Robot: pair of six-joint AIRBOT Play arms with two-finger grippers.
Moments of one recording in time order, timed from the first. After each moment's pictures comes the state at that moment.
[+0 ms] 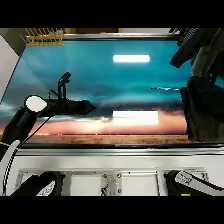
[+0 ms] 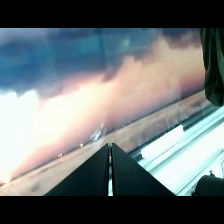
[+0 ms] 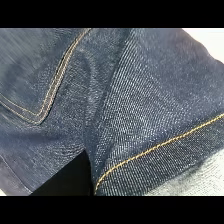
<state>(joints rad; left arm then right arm) -0.23 -1.05 0.91 0.76 -0.99 -1.38 -0.71 -1.28 1.36 -1.57 1.20 1.54</state>
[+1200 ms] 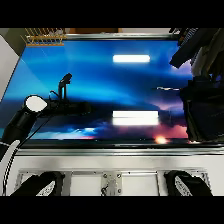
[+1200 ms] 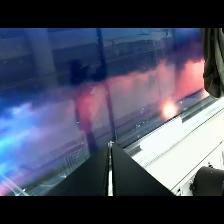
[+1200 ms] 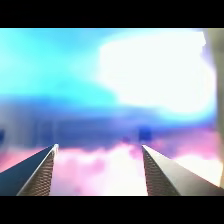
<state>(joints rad) -0.23 -1.05 0.91 0.76 -1.02 -1.38 -0.10 -0.87 1.14 -1.32 1.21 1.54</state>
